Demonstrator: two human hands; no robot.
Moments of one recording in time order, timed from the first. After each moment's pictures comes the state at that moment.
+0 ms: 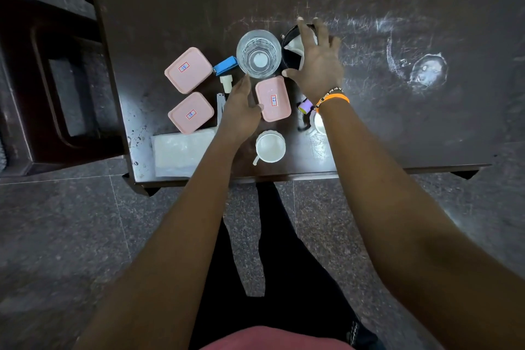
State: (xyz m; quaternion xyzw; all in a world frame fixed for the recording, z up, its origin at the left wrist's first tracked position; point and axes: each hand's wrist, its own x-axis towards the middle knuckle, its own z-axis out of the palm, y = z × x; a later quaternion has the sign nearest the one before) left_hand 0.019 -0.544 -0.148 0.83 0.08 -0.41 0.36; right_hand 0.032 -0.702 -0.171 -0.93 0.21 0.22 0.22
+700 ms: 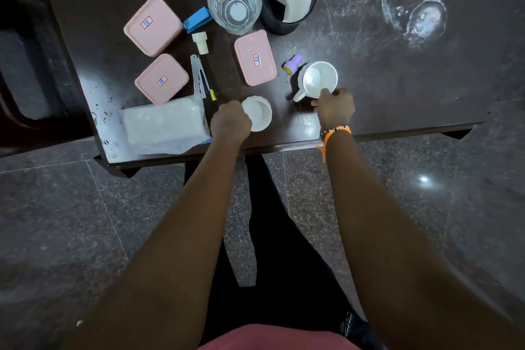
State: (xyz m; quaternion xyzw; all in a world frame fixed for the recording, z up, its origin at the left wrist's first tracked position) left_hand -0.052 -0.535 -0.206 0.88 0.04 -0.46 0.11; right_hand -0.095 -0.697 -0.210 -0.63 0.65 0.14 0.40
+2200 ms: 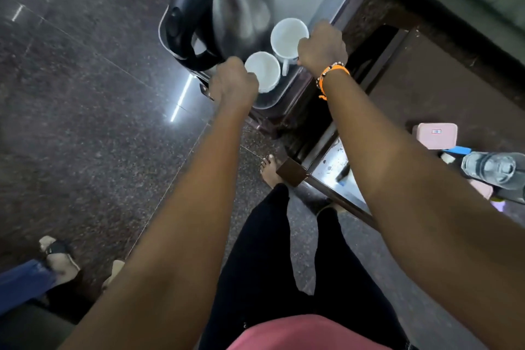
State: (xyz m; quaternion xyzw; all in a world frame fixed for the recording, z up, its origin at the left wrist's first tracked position) left_hand 0.068 -0.019 -0.102 0.87 0.39 -0.19 0.24; right_hand 0.154 -0.129 -0.101 -0.93 0.09 0.25 0.27
